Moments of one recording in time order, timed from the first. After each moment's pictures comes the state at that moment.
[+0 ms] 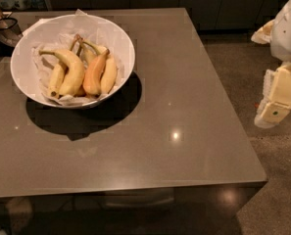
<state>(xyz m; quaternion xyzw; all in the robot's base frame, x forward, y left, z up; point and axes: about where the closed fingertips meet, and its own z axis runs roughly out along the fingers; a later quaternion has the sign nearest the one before) 0.438 -0.217 0.976 -0.60 0.78 -0.03 0.16</state>
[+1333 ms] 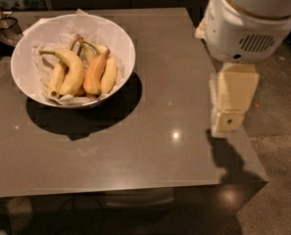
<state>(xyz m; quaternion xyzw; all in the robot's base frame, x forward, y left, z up) 0.410 -0.119 0.997 -0.69 0.71 -0.07 0.12</state>
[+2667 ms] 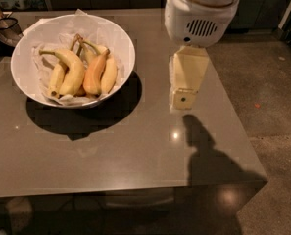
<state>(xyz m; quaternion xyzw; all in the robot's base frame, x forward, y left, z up) 0.452 -0.065 0.996 -0.68 0.72 -0.05 0.14</state>
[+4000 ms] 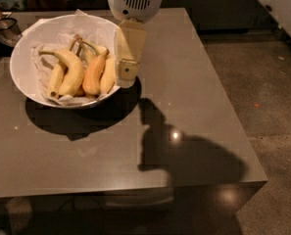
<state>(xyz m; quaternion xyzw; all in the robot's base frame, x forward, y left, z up) 0.507 0.028 1.004 -0.71 0.68 0.01 0.16</state>
